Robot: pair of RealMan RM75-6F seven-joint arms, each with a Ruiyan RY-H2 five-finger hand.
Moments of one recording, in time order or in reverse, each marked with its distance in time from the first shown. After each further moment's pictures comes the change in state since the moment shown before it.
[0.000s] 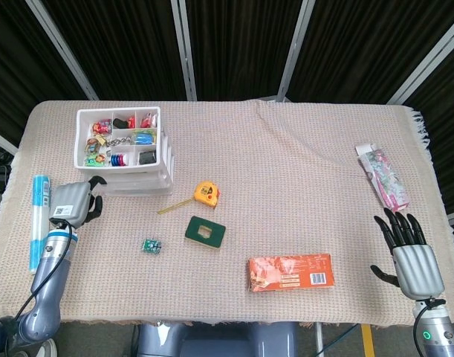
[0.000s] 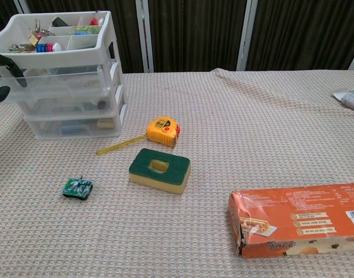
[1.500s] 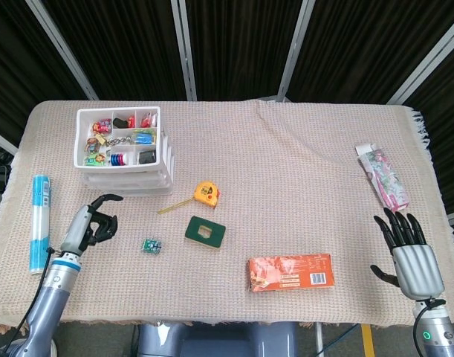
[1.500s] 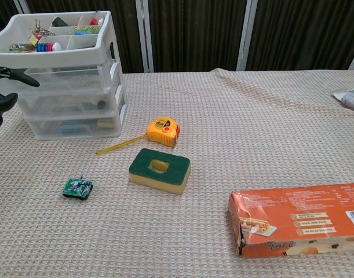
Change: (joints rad) left arm 0.221 -0.036 0.048 -0.017 0.402 -0.068 -0.830; right arm 0.000 -0.002 -0.001 0.004 -0.006 0.005 -0.003
